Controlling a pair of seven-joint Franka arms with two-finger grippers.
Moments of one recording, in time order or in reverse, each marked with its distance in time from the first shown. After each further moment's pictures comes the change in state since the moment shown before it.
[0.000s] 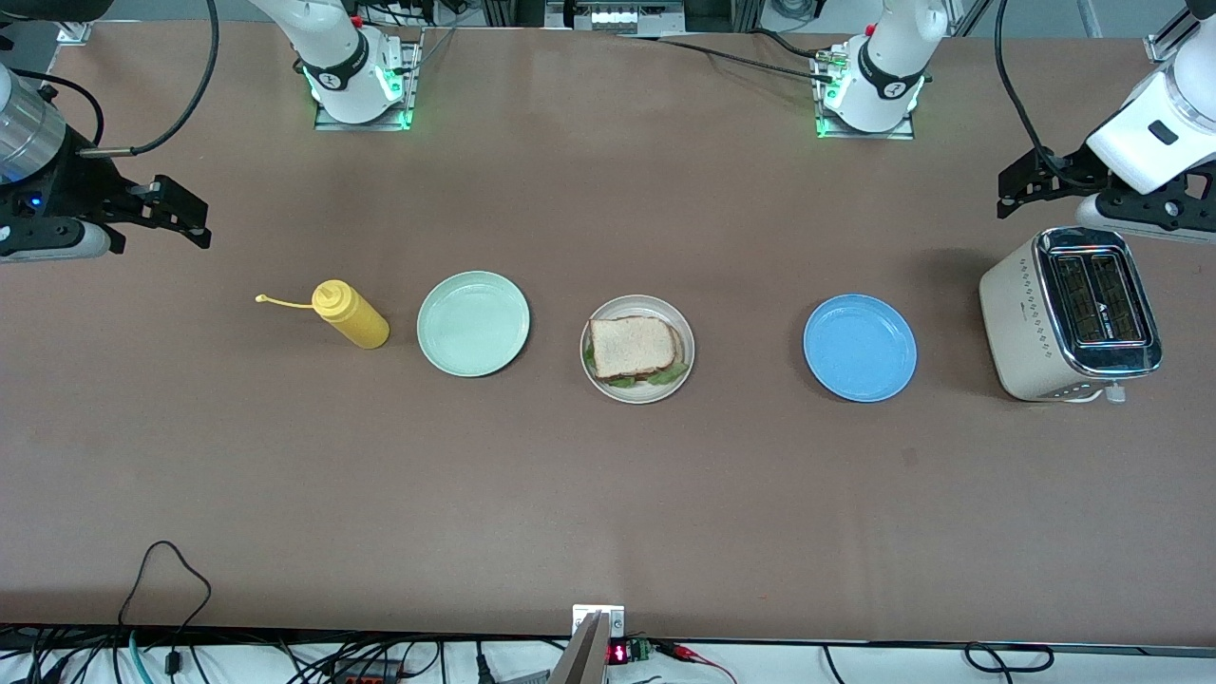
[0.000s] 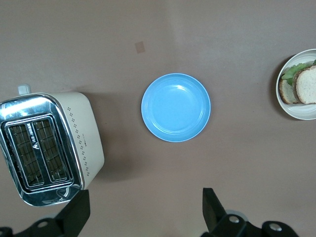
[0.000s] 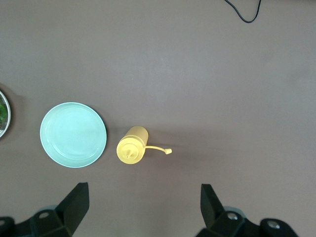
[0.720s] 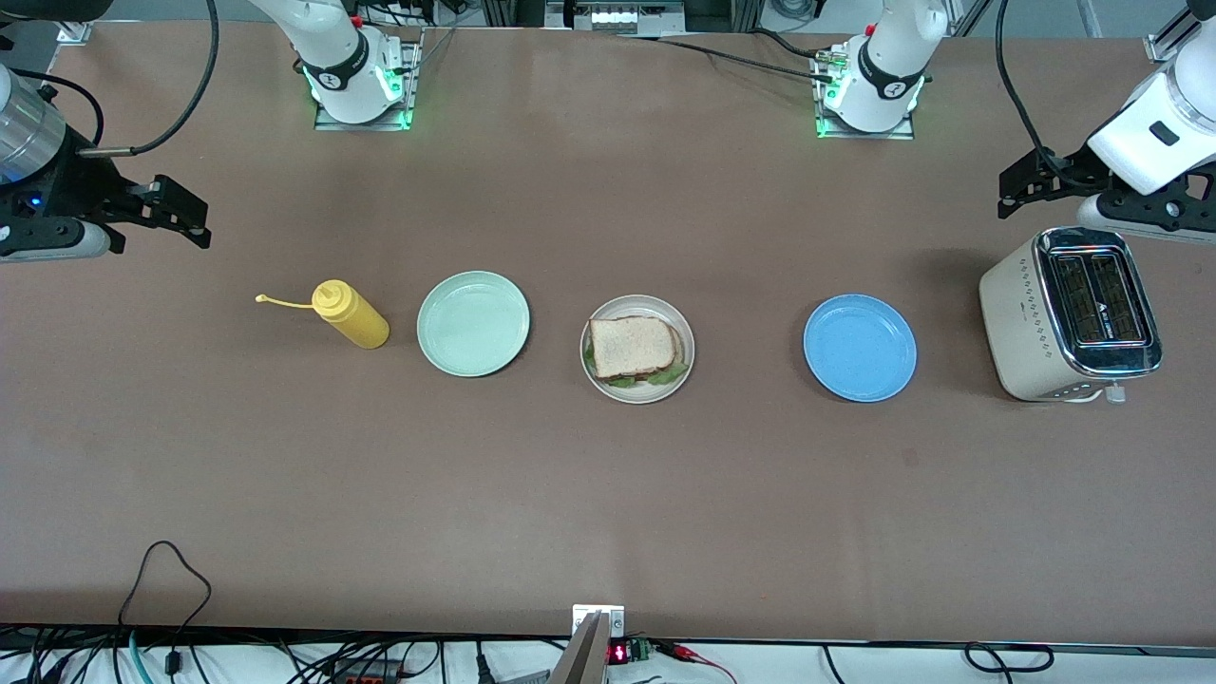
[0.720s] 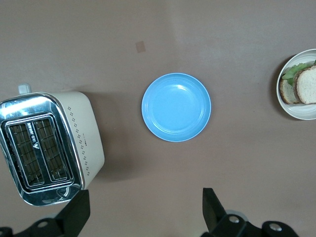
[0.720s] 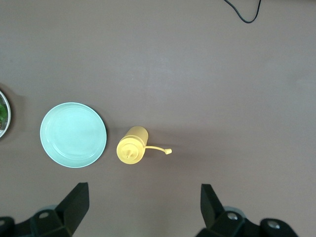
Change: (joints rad) left arm 0.000 0.000 0.002 0.000 0.000 -0.001 0.000; right arm 0.000 0.000 0.000 0.001 0.000 0.000 -0.001
